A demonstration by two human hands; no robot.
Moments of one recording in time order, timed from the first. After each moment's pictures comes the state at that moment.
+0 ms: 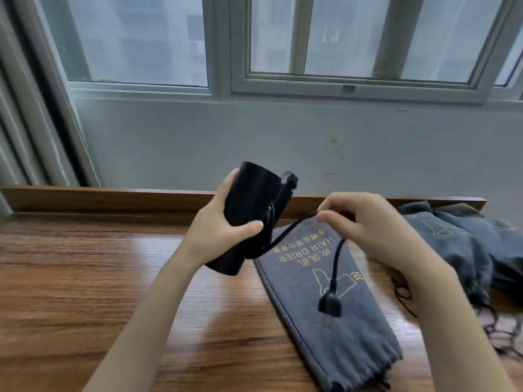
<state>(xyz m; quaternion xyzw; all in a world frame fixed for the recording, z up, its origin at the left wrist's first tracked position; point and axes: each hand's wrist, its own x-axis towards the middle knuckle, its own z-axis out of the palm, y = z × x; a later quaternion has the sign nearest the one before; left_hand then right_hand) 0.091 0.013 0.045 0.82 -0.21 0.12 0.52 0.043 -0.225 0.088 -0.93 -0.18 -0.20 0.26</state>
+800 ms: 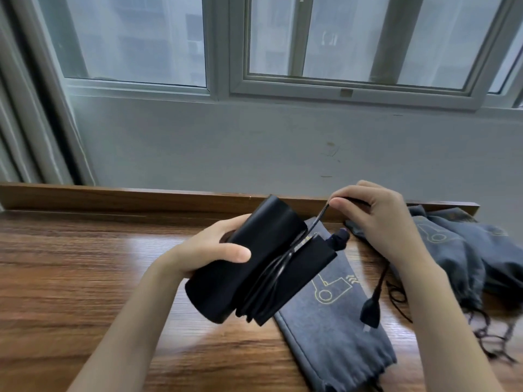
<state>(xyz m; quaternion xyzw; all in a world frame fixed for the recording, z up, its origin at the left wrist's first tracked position) 0.084 0.020 0.038 0.67 -0.35 -0.20 0.63 0.059 -0.245 0.077 -0.87 -0.16 -0.31 0.34</state>
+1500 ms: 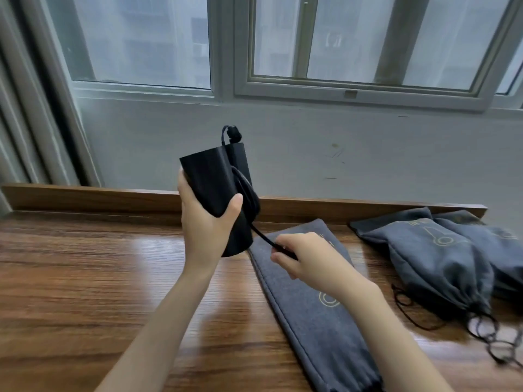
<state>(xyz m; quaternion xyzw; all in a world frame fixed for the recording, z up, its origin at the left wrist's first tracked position) 0.094 -0.002 0.034 0.70 -0.05 0.34 0.62 0.064 -0.175 0.037 -0.95 -0.22 -0.06 0.20</state>
